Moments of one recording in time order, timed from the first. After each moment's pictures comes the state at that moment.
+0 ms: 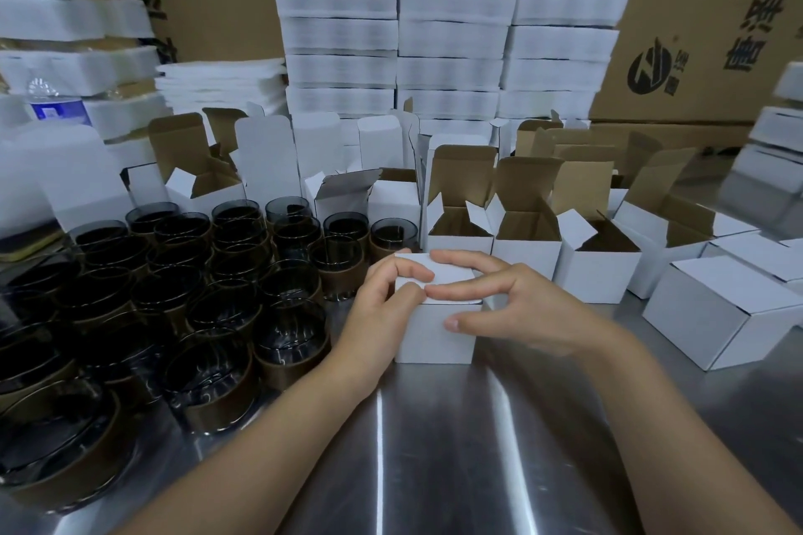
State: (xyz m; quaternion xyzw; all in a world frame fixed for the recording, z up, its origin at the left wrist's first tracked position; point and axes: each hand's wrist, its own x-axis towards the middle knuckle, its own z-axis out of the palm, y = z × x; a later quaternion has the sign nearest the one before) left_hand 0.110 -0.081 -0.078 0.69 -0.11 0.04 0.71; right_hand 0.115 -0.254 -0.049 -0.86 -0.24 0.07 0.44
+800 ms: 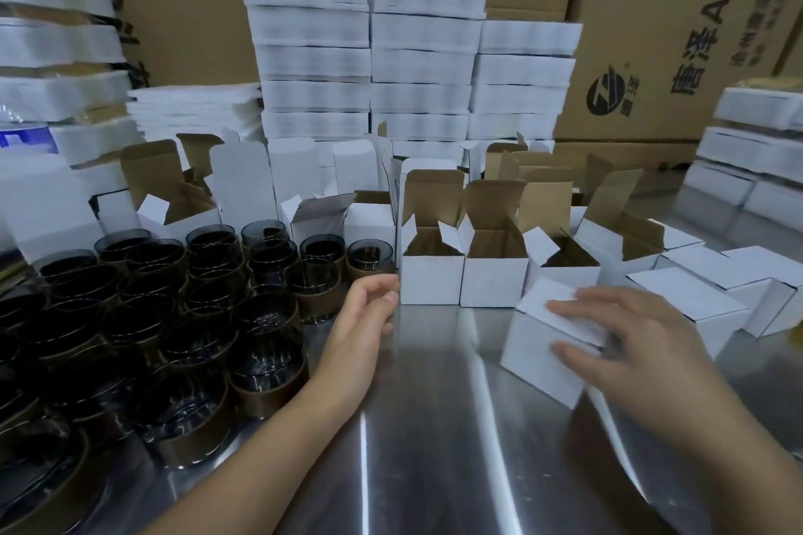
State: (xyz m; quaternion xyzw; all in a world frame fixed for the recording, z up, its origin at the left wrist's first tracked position) left_hand 0.112 -0.084 -0.086 0.68 -0.12 0.05 0.72; right_hand 0.042 -0.329 -0.048 -0.96 0.01 -0.21 0.19
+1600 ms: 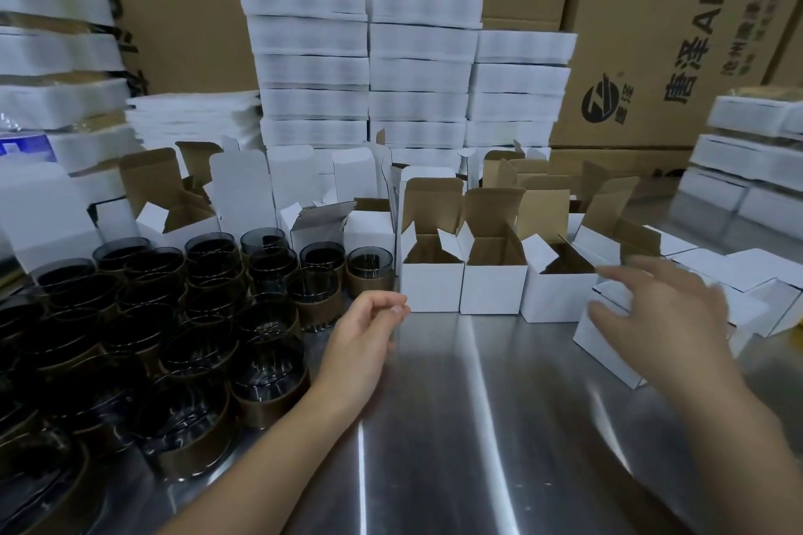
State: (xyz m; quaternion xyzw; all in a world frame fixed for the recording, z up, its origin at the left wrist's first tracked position) left_hand 0.119 -0.085 -0.088 0.71 -0.07 0.05 0.70; right_hand 0.070 -0.340 -0.033 -0.95 0.18 -0.23 0.09
